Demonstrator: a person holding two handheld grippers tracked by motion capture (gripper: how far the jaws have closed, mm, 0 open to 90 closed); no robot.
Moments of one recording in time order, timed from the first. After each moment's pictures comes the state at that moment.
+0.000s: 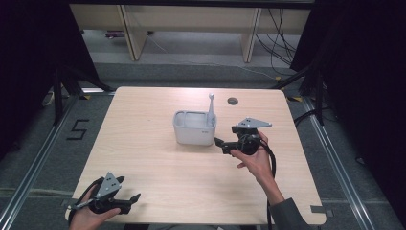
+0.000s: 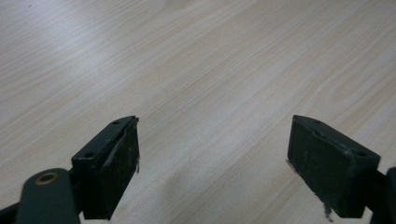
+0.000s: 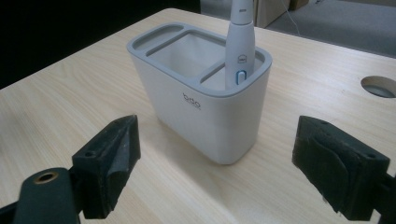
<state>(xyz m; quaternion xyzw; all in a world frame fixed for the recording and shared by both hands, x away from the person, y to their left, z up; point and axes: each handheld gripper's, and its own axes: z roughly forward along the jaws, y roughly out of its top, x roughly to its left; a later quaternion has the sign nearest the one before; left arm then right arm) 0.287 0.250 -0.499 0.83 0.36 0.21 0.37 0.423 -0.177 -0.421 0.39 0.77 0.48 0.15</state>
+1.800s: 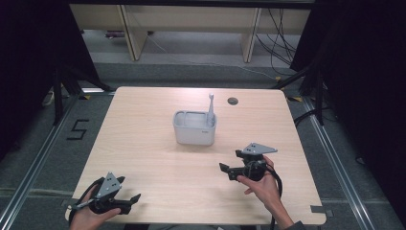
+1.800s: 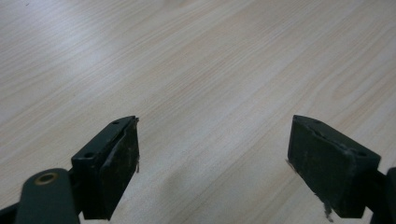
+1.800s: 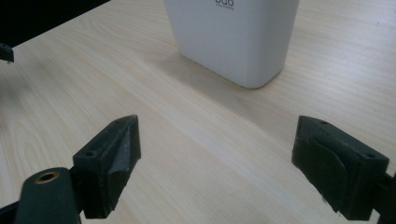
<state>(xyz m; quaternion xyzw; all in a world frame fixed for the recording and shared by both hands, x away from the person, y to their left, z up) 0.287 0.249 -0.500 0.83 0.36 0.20 0.37 0.372 -0.197 -0.465 0.38 0.79 0.46 0.12</state>
